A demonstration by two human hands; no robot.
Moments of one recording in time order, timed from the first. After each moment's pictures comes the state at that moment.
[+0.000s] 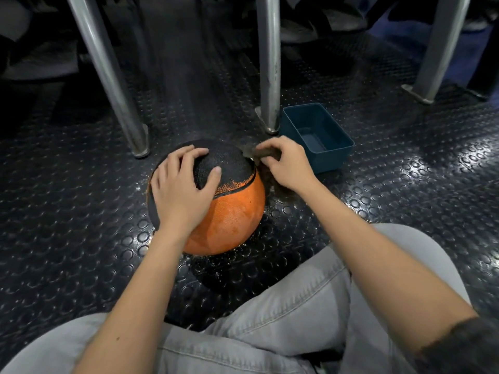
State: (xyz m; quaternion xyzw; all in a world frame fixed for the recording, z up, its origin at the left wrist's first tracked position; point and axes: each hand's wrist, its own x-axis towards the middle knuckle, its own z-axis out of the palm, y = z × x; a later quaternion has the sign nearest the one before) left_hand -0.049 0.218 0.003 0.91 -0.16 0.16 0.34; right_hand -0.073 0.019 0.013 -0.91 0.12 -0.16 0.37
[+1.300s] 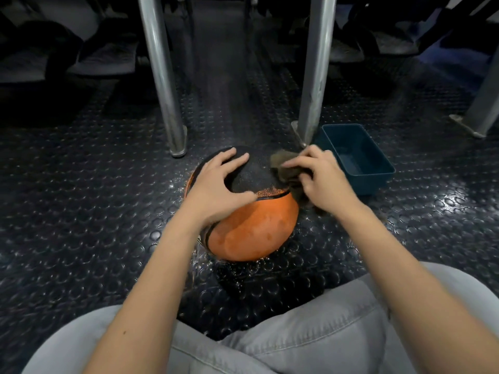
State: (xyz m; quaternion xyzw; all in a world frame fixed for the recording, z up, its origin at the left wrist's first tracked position) left_hand -0.037 0.240 0.034 0.88 -0.22 -0.07 0.41; right_hand -0.077 0.030 0.028 -0.97 -0.01 -0.14 0.22
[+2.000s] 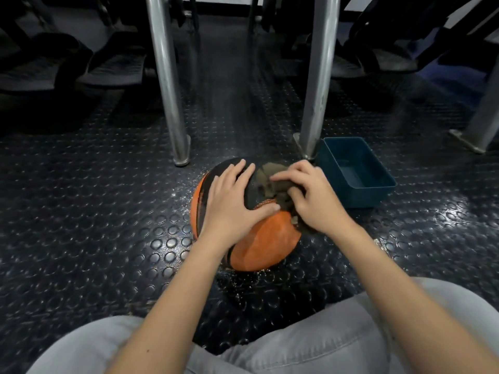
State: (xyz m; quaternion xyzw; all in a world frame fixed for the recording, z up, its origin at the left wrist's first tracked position) left_hand -0.048 0.219 0.016 0.91 -0.23 0.02 0.35; right_hand -0.078 0.047 0.028 -0.93 -0.06 -0.19 0.31
